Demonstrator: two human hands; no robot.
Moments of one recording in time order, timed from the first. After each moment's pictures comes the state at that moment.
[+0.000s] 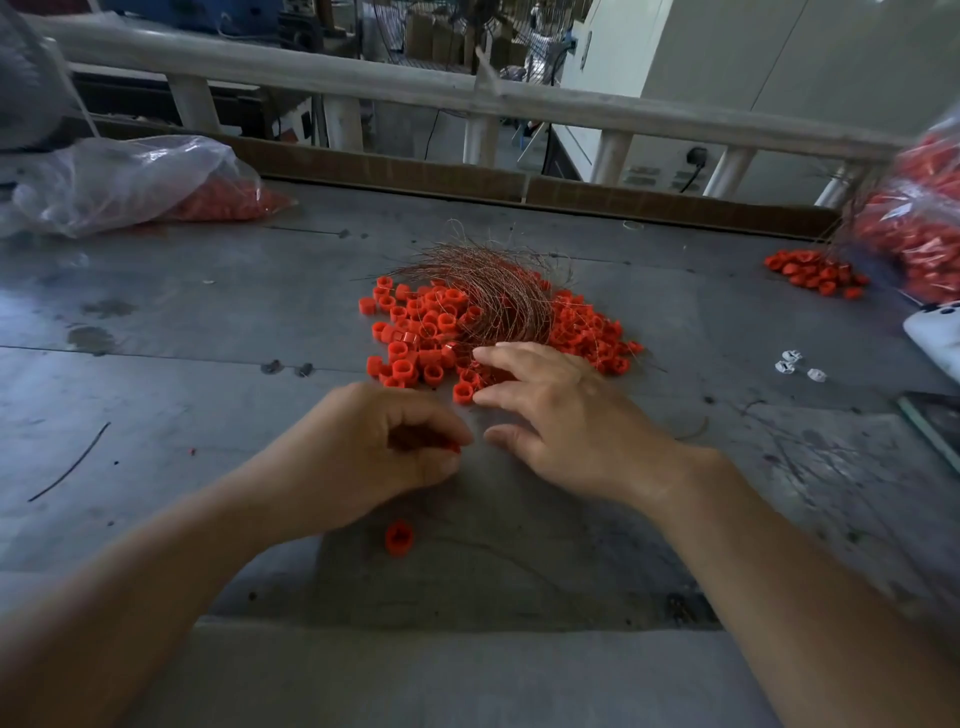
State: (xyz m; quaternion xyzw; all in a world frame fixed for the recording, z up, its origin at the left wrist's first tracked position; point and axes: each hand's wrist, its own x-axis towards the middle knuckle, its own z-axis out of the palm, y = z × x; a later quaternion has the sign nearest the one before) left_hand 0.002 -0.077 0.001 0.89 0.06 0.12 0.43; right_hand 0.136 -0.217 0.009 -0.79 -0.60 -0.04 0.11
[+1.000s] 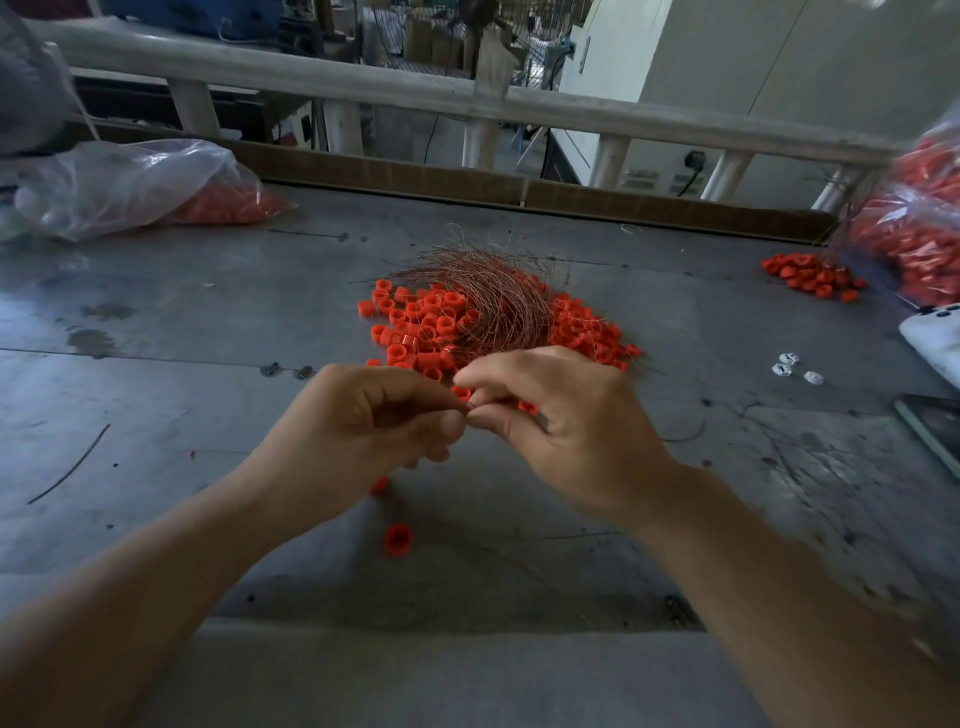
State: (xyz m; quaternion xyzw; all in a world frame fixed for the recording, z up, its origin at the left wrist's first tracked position) left_hand 0.000 -0.084 0.009 0.80 0.04 0.19 0.57; right_hand 0.114 -0.220 0.020 -0.65 -0.64 -0.18 0.36
